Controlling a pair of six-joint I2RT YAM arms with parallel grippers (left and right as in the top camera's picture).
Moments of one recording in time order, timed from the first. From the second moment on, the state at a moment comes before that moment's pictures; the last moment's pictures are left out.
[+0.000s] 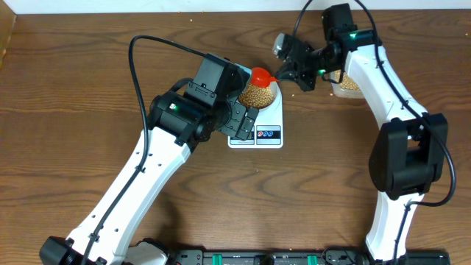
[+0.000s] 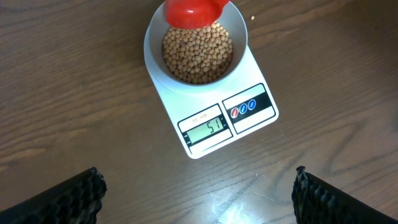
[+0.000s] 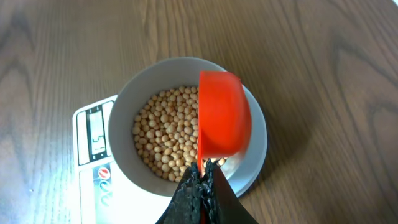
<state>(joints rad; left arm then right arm) -0.52 1.47 1.45 -1.00 0.02 -0.04 0.21 2.12 1.82 -0.88 -0.74 -0.95</state>
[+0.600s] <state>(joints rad) -0.52 1.47 1.45 -1.00 0.02 -0.04 0.23 2.12 1.82 -0.88 -0.68 -0.95</state>
